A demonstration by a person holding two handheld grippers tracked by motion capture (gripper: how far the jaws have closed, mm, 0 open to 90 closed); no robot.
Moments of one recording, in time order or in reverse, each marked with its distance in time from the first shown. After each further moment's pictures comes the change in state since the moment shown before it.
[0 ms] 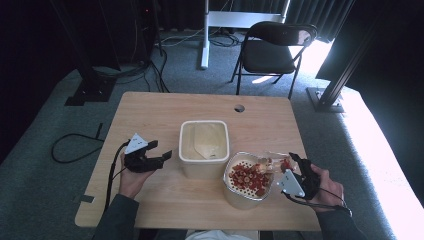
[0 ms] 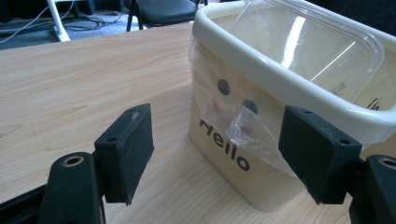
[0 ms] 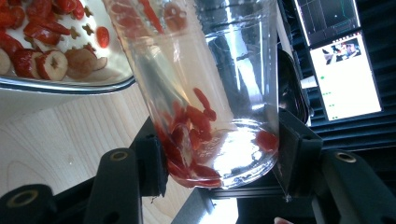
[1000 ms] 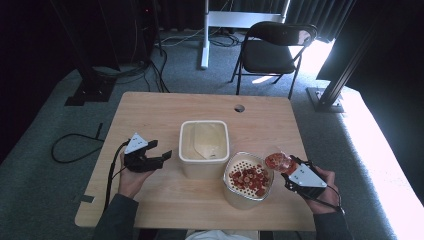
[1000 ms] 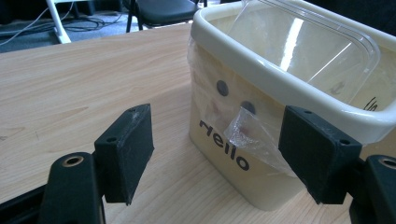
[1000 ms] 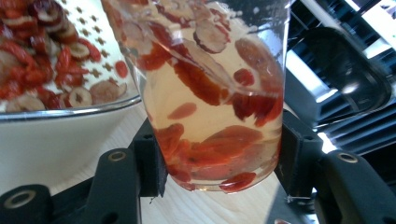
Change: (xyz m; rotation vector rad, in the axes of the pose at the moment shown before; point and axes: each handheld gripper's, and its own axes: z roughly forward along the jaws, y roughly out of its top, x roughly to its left) left arm -0.001 0.002 -0.001 0.005 0.001 0.013; right arm -0.003 -0.027 0.010 -0.110 0.166 0.393
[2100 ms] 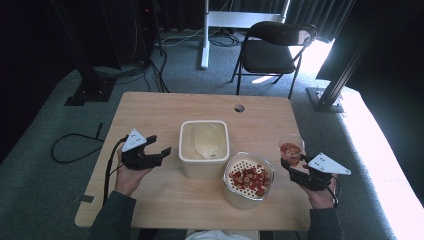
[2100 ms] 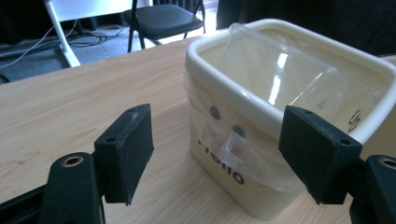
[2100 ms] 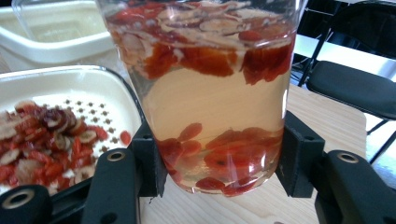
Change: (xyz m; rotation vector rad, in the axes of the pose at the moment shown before) left arm -0.006 0.019 -0.013 -0.022 0.010 0.053; right arm -0.031 -0.019 0.010 -0.195 0.163 0.454
